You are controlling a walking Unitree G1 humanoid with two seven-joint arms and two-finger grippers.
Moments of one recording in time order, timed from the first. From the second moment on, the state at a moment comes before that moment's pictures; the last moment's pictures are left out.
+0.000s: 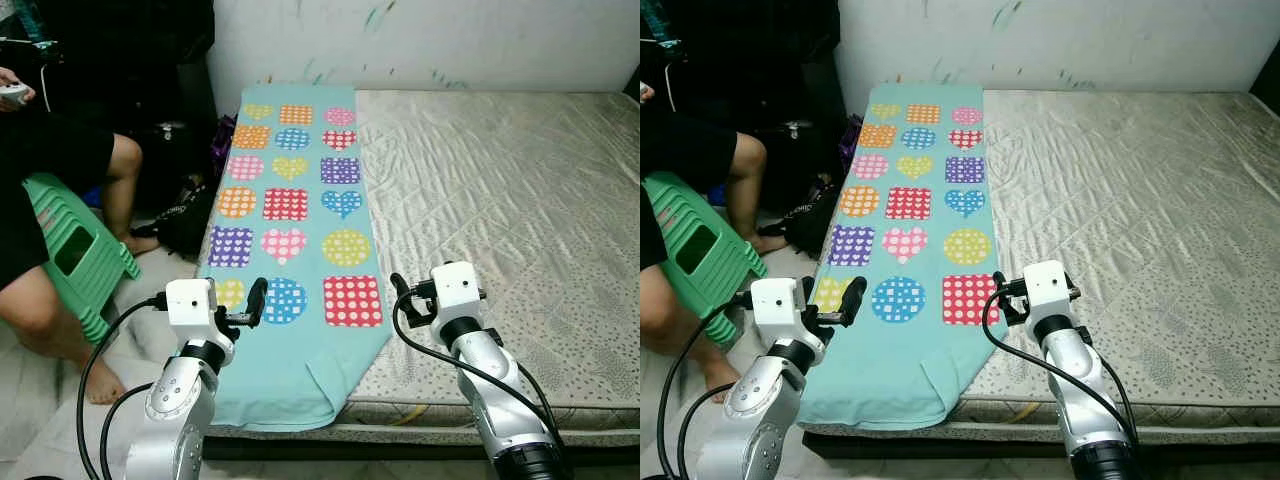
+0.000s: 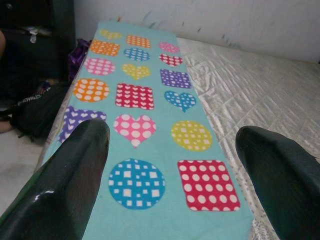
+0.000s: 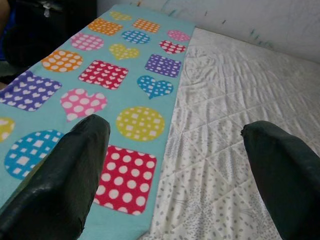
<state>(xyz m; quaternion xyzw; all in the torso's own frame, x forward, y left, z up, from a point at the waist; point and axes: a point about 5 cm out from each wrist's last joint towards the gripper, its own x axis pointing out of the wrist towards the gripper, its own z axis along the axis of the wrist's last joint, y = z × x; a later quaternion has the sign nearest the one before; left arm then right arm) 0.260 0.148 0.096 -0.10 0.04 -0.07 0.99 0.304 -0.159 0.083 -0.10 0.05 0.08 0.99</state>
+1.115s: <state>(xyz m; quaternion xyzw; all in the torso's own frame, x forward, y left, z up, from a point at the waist) 0.260 0.145 0.095 -0.11 0.04 -0.07 0.99 0.302 -0.162 0.077 -0.10 0.06 0.07 0.99</state>
